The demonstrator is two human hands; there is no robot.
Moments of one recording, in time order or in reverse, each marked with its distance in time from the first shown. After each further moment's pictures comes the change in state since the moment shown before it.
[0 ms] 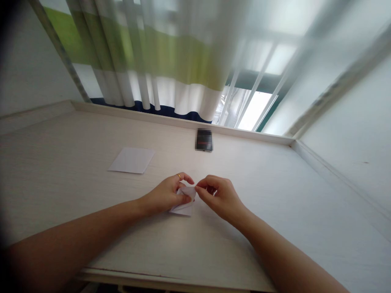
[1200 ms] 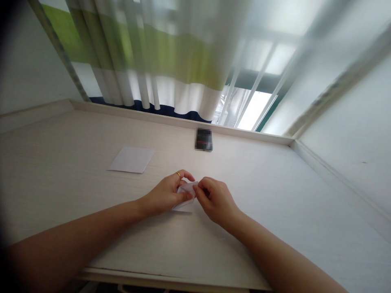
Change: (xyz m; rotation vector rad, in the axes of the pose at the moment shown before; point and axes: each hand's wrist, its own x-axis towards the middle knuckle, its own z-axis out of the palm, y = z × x) left_hand 0.001 -0.002 0.000 0.032 0.046 0.138; right_hand -0.003 0.006 0.014 -0.175 0.094 -0.092
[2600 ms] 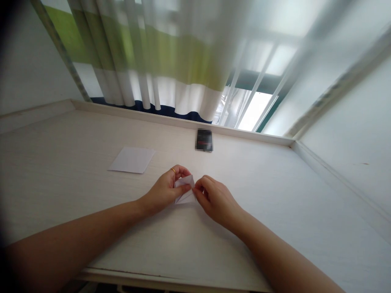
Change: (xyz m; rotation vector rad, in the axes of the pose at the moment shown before) left_hand 0.005 -0.007 0.001 -0.092 0.187 0.111; right_hand -0.001 0.009 -0.001 -0.123 -0.120 -0.107
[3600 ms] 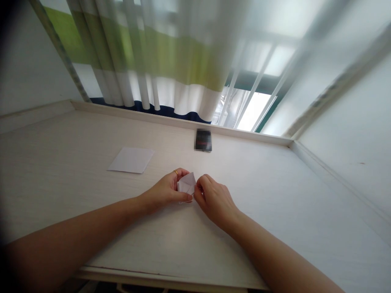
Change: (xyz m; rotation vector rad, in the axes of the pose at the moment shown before) left_hand 0.000 0.003 0.000 -0.283 -0.192 -0.206; right_hand 0.001 -0.004 0.003 -0.145 0.044 0.074
